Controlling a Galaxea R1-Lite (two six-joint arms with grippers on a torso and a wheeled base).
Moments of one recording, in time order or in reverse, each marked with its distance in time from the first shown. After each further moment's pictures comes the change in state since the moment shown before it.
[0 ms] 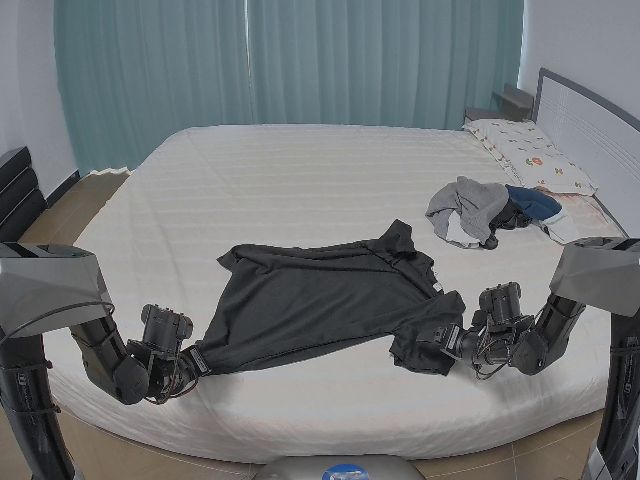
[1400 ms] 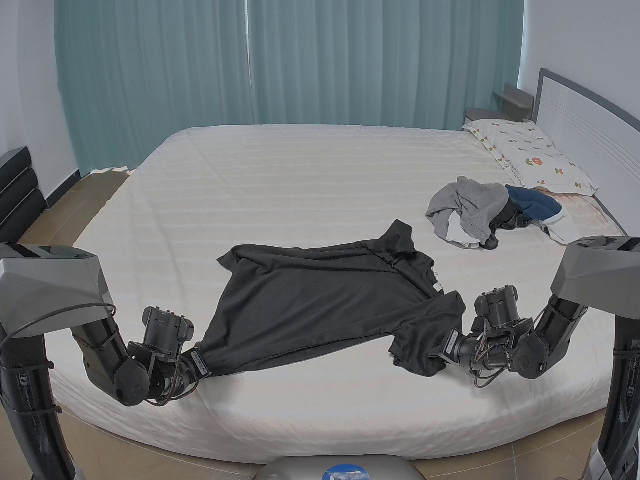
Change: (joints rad) left arm -0.003 0.007 0.005 0.000 0.003 0.004; right arm 0.045 -0.036 0.027 0.049 -0.043 0.098
